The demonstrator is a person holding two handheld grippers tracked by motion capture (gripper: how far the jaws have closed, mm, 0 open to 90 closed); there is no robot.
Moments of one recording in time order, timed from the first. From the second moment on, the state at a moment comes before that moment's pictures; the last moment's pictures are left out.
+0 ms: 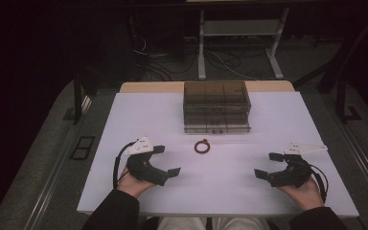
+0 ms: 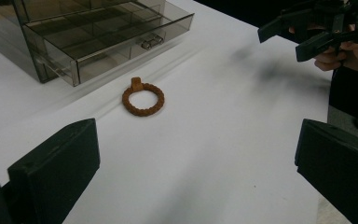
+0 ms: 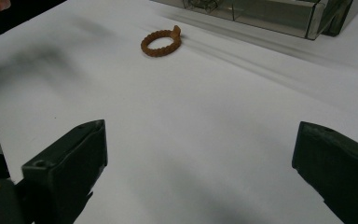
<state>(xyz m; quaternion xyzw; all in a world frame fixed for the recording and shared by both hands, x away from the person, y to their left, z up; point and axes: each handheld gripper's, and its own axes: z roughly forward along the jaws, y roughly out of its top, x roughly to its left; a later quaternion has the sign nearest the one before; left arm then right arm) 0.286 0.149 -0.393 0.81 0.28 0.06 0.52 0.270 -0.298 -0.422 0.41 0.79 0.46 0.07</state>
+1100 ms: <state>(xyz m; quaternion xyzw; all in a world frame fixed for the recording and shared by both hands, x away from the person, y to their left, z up) 0.312 0.125 -0.374 0.83 0.25 0.04 0.49 0.269 -0.298 -0.422 0.40 0.79 0.46 0.07</state>
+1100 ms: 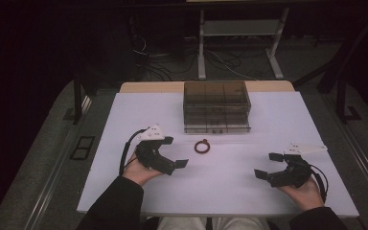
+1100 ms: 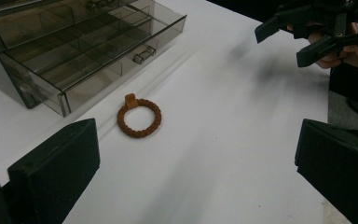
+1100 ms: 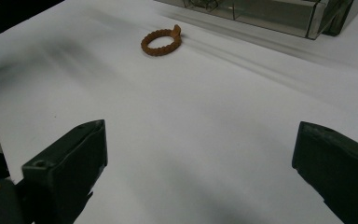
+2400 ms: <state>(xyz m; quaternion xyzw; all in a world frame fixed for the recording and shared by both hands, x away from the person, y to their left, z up) 0.341 0.085 -0.360 0.86 0.21 0.04 0.46 0.270 -0.298 -0.423 0.40 0.79 0.46 0.08</state>
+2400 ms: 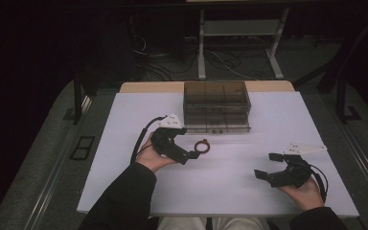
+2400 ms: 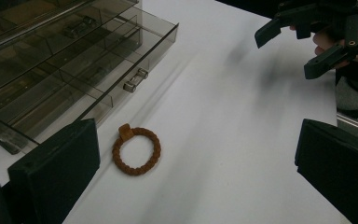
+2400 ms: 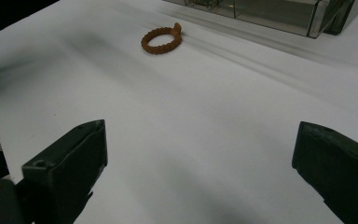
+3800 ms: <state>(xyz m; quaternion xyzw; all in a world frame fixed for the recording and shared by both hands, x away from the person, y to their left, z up) 0.372 0.054 -0.390 0.87 0.23 0.02 0.44 0.270 -0.298 -0.424 0.40 0.79 0.45 0.07</state>
